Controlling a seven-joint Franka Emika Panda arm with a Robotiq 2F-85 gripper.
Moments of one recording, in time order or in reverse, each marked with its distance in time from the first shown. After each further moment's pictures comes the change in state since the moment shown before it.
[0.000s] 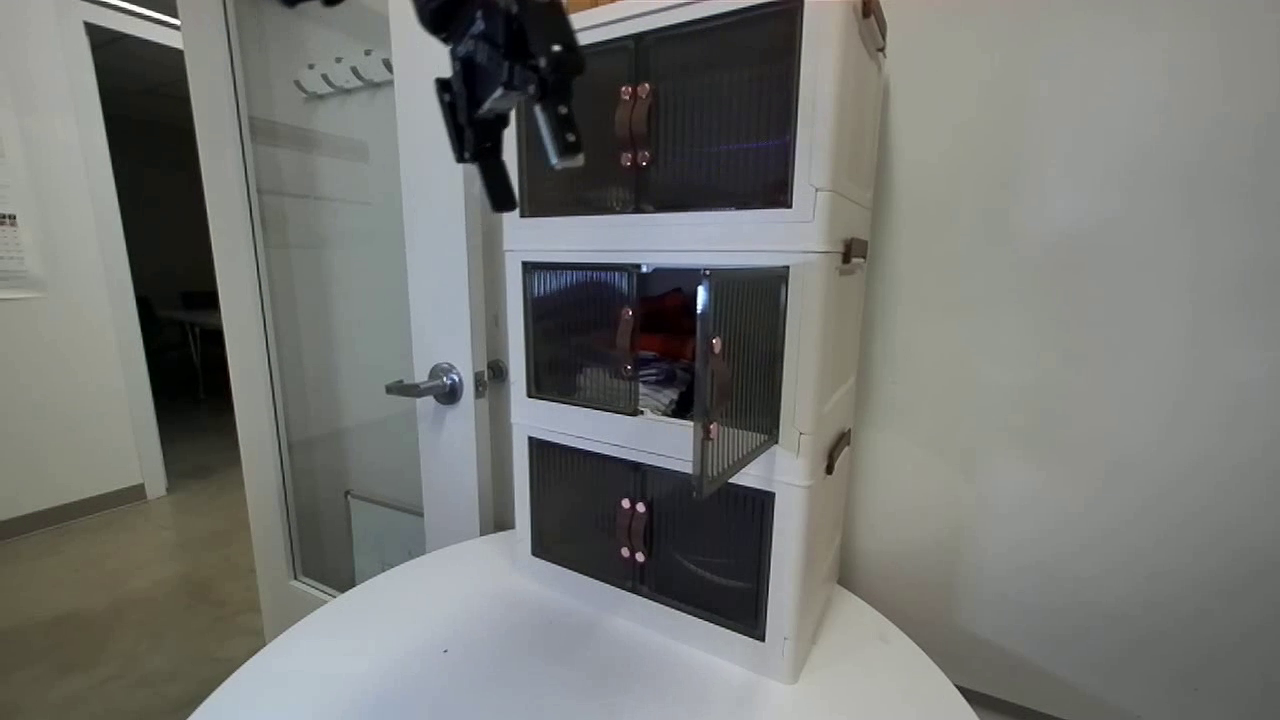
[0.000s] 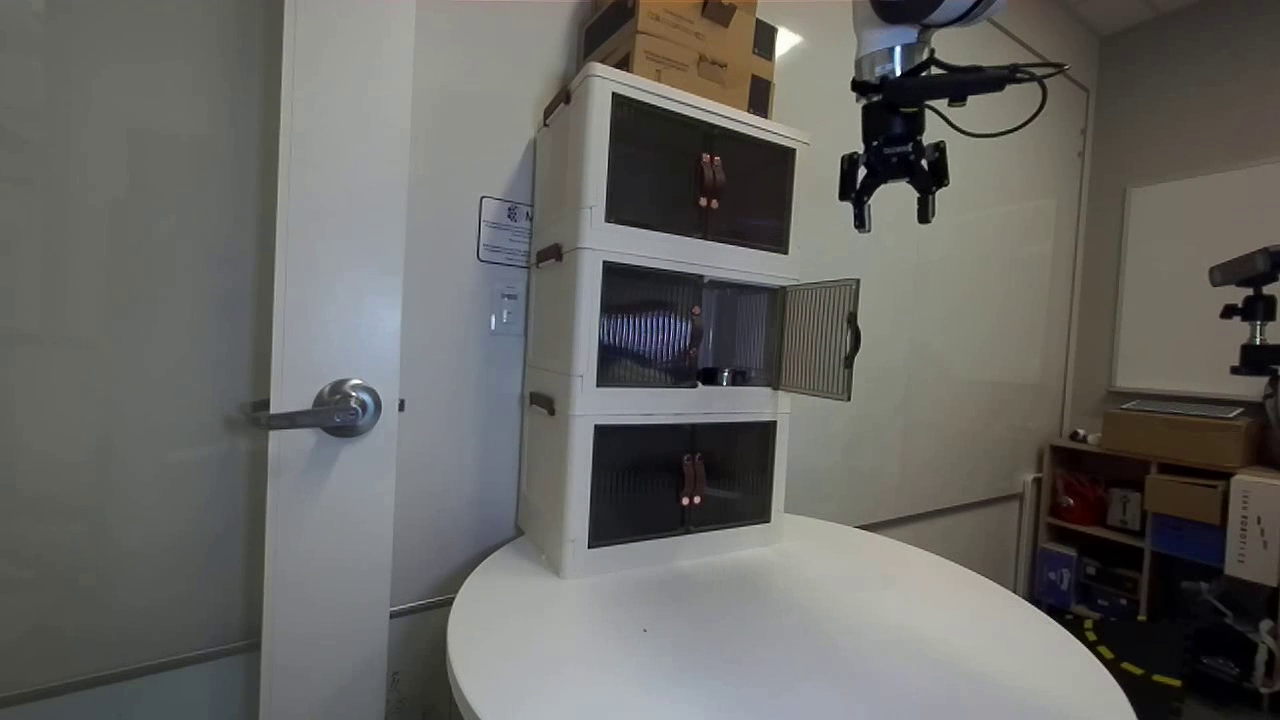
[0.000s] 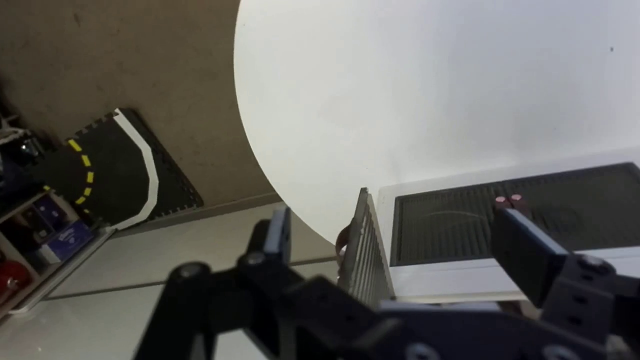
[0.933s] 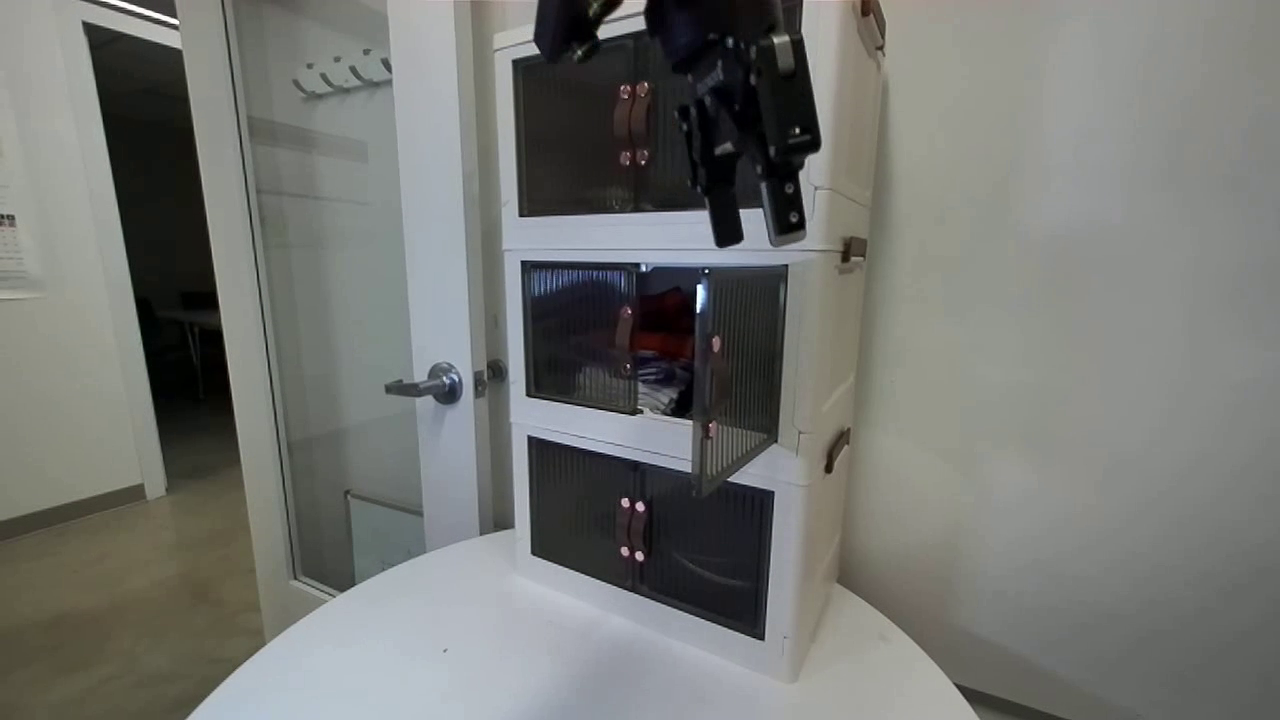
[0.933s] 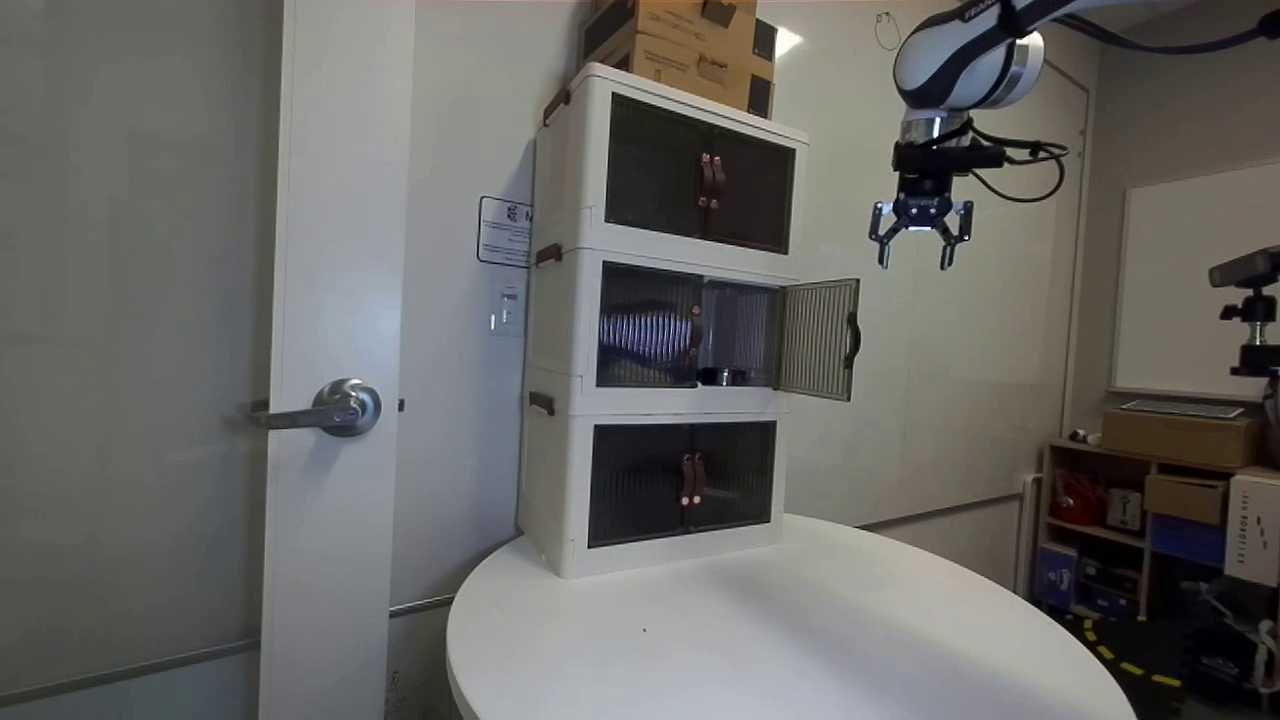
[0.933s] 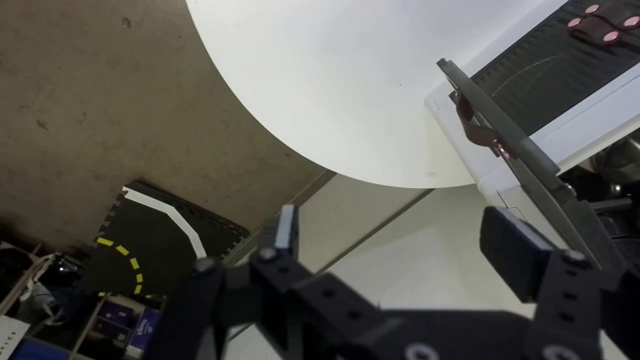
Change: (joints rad) arm -0.108 0.174 -0.178 0.106 0.165 0.198 0.187
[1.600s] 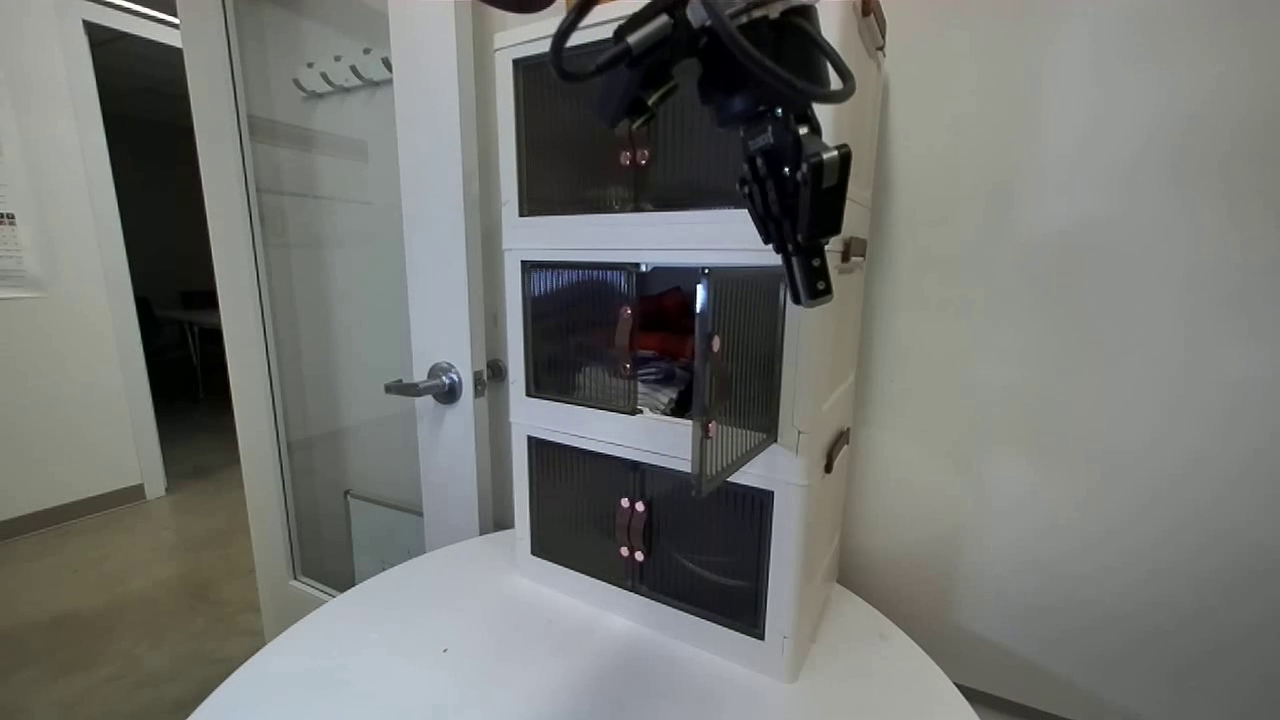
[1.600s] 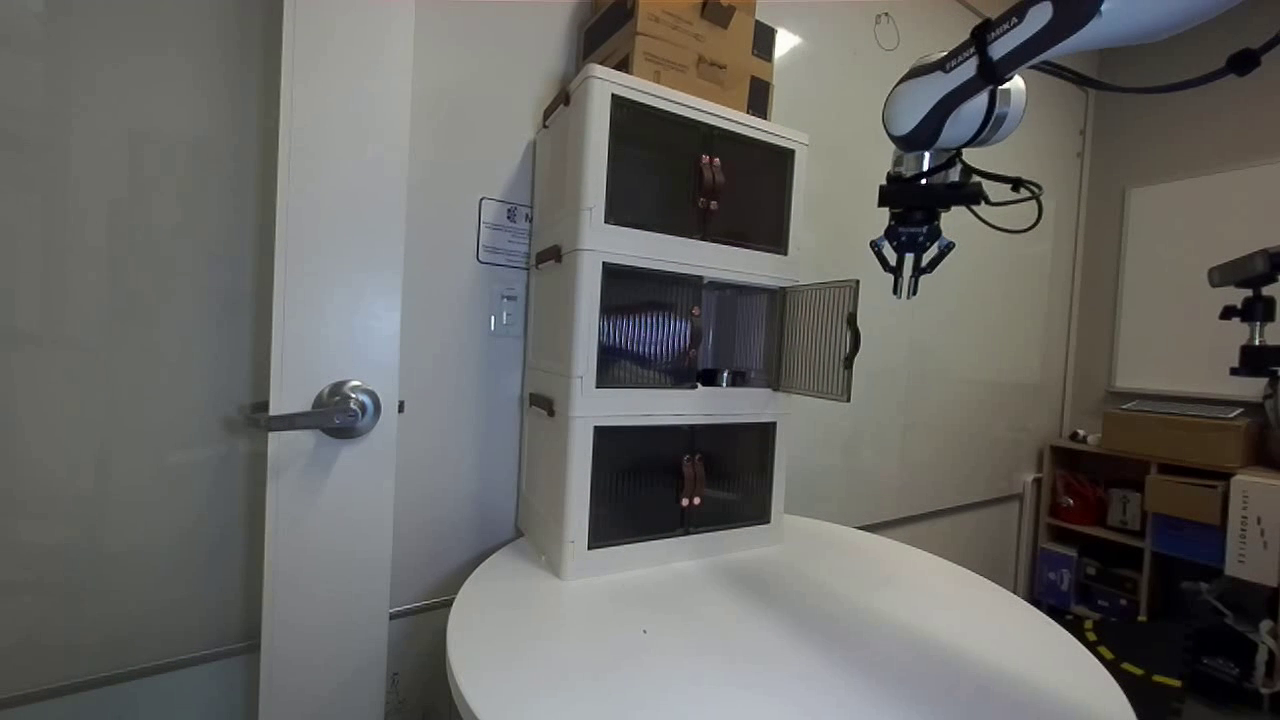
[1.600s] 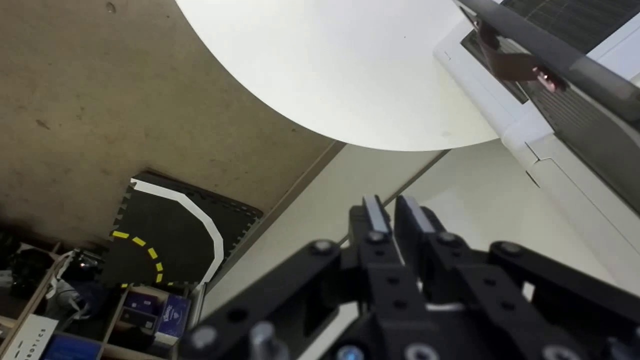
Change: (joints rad) arm 0.001 0.078 -0.032 0.005 -0.019 0.131 0.090
